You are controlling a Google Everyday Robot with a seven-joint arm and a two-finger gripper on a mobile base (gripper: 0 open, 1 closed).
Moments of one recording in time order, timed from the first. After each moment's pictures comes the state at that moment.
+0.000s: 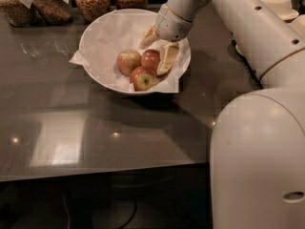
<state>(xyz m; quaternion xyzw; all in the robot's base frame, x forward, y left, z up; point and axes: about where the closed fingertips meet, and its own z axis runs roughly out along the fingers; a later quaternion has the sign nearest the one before) 0.670 -0.021 0.879 -0.84 0.49 0.11 0.22</state>
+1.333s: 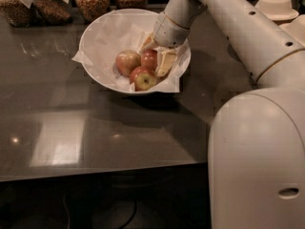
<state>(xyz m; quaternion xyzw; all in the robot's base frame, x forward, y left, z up) 0.664 -0.016 0.858 -0.84 0.49 0.13 0.20</state>
